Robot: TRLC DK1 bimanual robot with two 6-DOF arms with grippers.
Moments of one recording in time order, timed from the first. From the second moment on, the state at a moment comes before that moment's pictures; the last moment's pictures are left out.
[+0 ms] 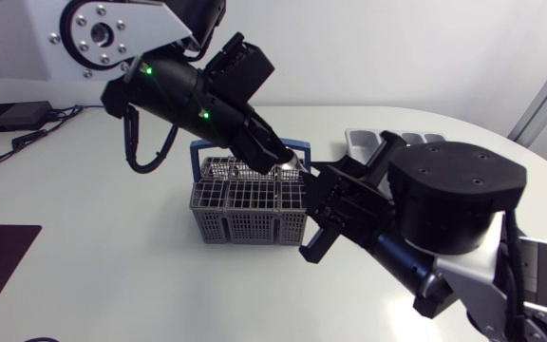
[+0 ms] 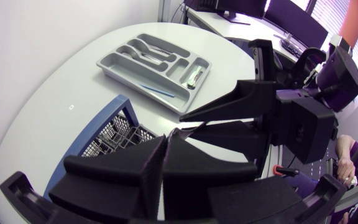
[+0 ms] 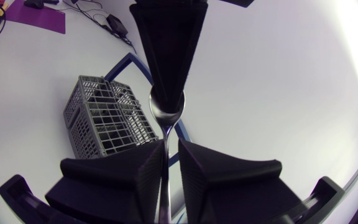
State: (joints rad) left arm -0.63 1.61 1.45 -0.70 0.45 0.31; right arm 0.91 1.18 0.56 0.36 0.47 -0.71
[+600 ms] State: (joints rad) left arm -0.63 1.62 1.47 -0.70 0.45 0.31; right arm 0.91 1.18 0.56 0.34 0.47 -0.71
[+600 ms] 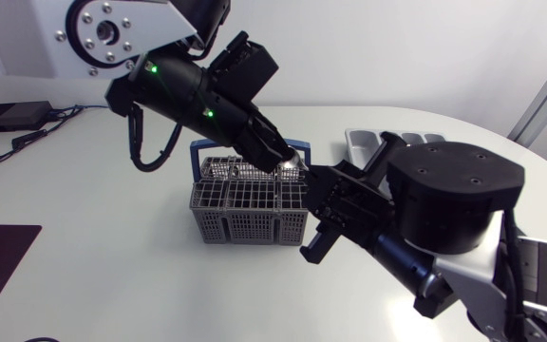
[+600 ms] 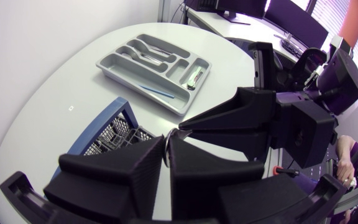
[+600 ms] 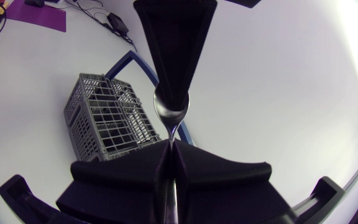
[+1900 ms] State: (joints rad) left arm -0.41 1.37 1.11 -0.59 0.26 0.46; right arm -0.32 1.39 0.67 -0.40 -0.58 -1.42
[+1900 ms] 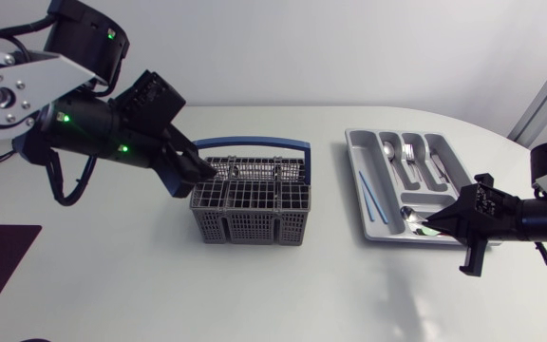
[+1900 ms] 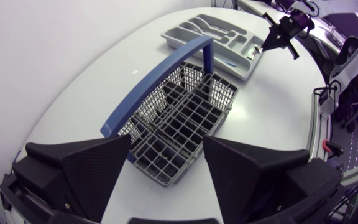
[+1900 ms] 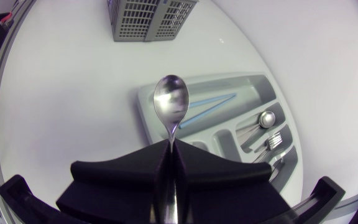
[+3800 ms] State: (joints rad) left arm -0.32 1.45 0.84 -0.21 0.25 0.49; right arm 0.47 1.56 0.84 -0.04 -0.44 -0.57
